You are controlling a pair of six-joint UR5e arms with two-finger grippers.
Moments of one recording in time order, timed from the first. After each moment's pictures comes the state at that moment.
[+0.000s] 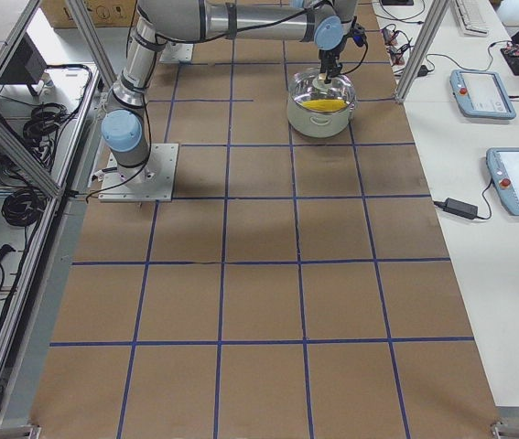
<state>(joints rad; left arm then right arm) -1.48 -1.60 -1.53 -1.56 1.58 0.22 1.76 -1.02 1.17 -1.70 -1.55 -0.08</state>
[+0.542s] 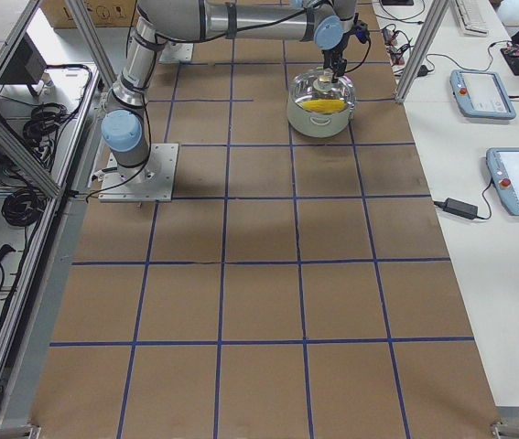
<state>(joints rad) -1.48 -1.59 -1.53 -1.56 1.58 0.22 1.76 -1.02 1.17 -1.77 -1.56 -0.07</state>
